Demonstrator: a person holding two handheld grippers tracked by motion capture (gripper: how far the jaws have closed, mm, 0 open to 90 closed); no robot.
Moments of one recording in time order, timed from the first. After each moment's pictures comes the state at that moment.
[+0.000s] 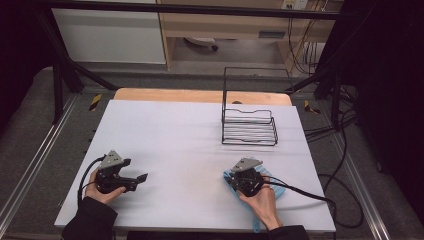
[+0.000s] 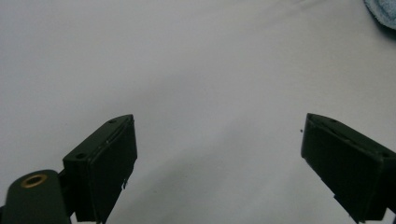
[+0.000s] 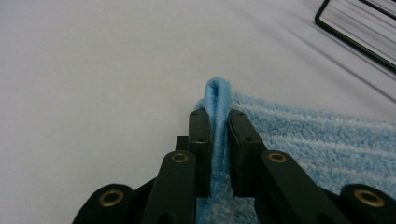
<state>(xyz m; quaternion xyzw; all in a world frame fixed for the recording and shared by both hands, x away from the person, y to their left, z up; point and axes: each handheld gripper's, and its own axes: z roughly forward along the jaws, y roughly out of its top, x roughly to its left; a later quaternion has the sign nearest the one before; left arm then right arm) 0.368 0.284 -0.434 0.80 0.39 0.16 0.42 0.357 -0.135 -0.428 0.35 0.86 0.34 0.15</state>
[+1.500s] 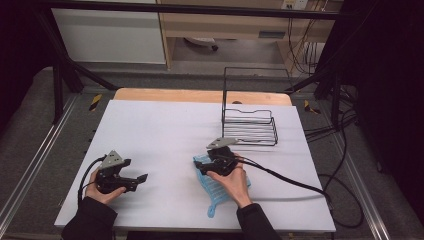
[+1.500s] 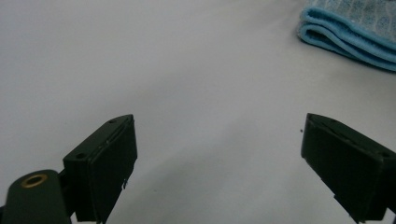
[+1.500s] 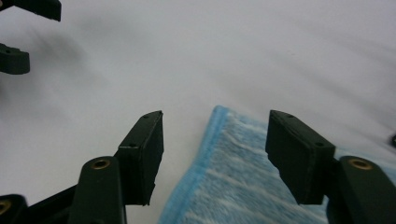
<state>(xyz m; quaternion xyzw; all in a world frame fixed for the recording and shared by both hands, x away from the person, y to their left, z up) 0.368 0.283 -0.435 0.81 0.38 0.16 0.42 0.404 -0.072 -0.405 0.36 0.82 0.42 0.13</state>
